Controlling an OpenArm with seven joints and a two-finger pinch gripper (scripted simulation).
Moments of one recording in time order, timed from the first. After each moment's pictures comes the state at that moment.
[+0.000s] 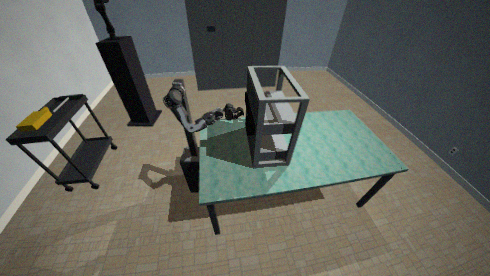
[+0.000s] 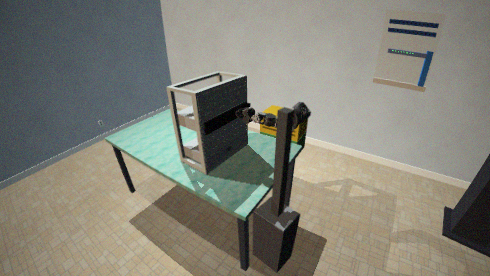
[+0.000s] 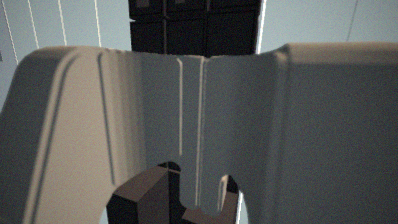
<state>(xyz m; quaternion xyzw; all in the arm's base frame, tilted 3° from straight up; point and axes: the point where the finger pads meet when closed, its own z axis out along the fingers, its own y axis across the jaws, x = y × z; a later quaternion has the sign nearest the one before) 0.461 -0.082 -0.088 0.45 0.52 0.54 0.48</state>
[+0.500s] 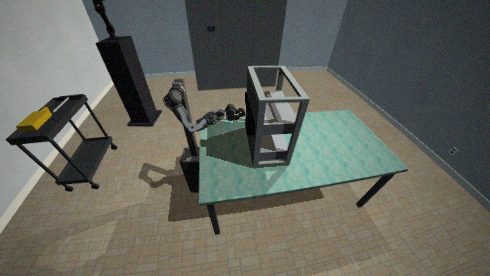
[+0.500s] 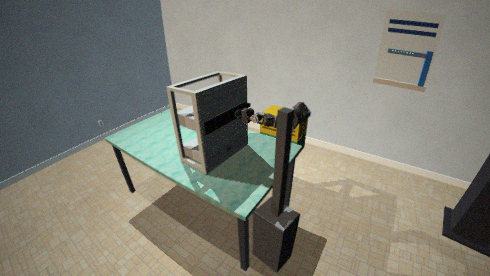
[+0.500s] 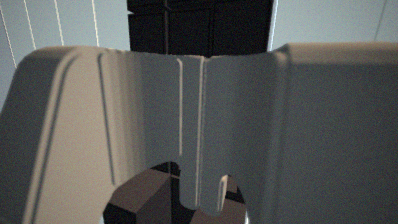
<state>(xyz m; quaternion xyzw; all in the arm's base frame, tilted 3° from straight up) 0.471 -0.082 -0.093 0.46 0.52 0.53 0.48</state>
